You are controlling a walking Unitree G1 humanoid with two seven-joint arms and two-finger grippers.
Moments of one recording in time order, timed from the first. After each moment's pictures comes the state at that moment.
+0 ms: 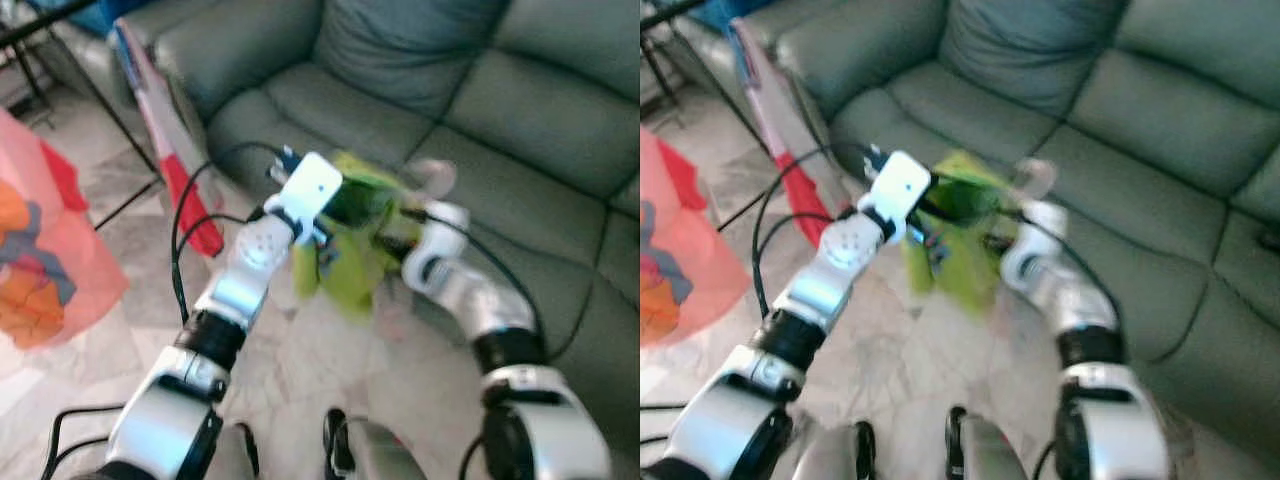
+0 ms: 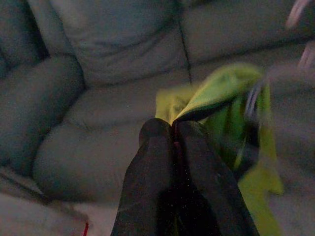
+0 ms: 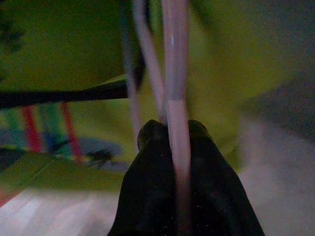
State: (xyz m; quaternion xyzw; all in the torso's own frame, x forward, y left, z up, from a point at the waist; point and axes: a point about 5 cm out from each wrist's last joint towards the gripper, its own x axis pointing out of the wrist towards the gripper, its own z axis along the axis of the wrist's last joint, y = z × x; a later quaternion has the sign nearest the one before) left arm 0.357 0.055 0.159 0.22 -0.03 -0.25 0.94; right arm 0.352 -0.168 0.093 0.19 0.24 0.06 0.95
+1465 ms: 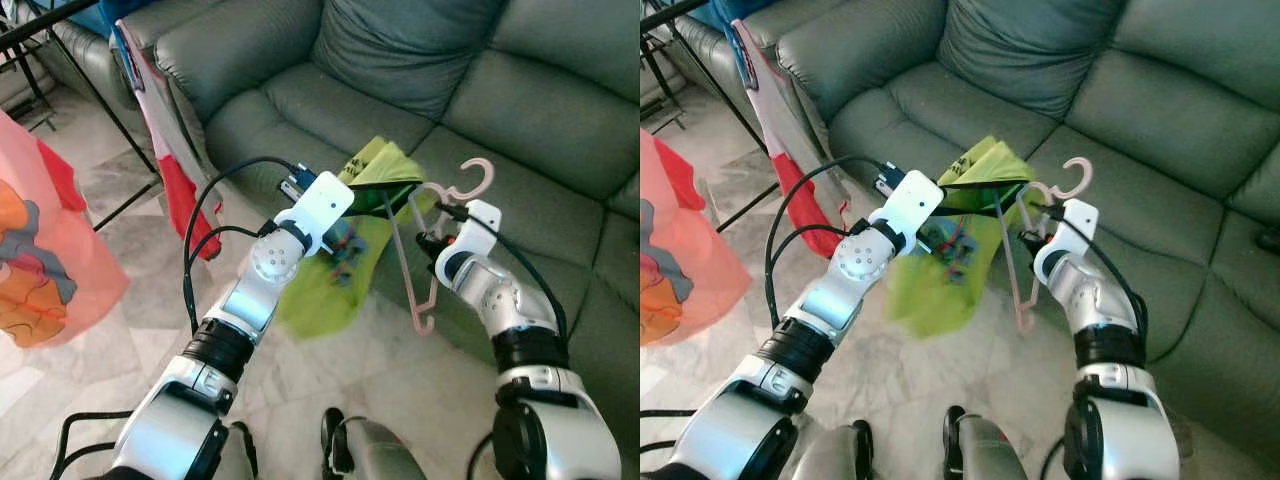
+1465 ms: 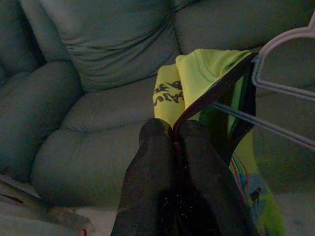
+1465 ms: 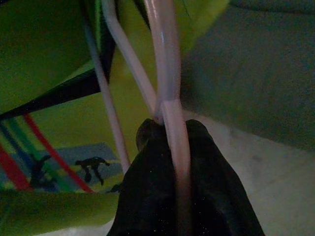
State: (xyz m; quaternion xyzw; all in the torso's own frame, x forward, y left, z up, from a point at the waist) left arm 0.350 0.044 0.152 0.24 -0.04 -0.25 0.94; right arm 0.354 -0.187 0.100 0.22 0.24 -0.03 0.95
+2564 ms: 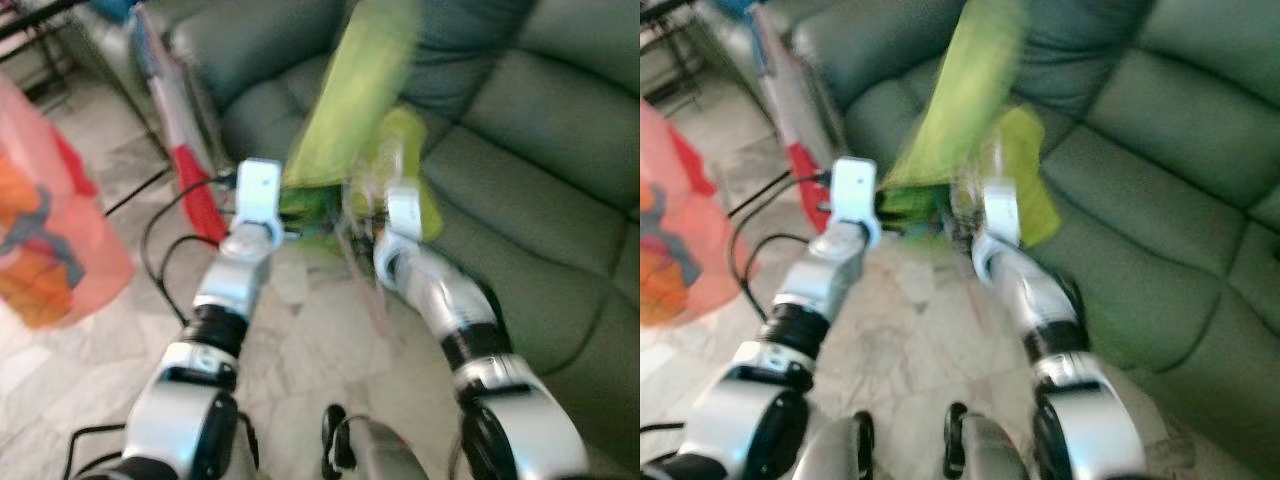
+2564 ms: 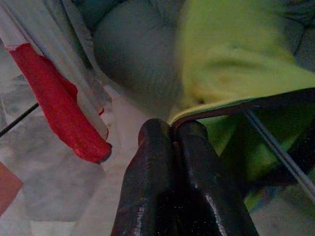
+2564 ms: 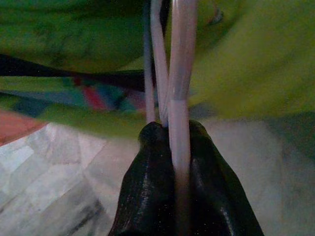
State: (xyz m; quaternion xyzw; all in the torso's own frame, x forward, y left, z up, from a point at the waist) left arm 0.371 0.090 0.135 0.04 0.12 -0.04 0.99; right arm 0.352 -0.116 0.091 0.10 0.25 0.16 0.95
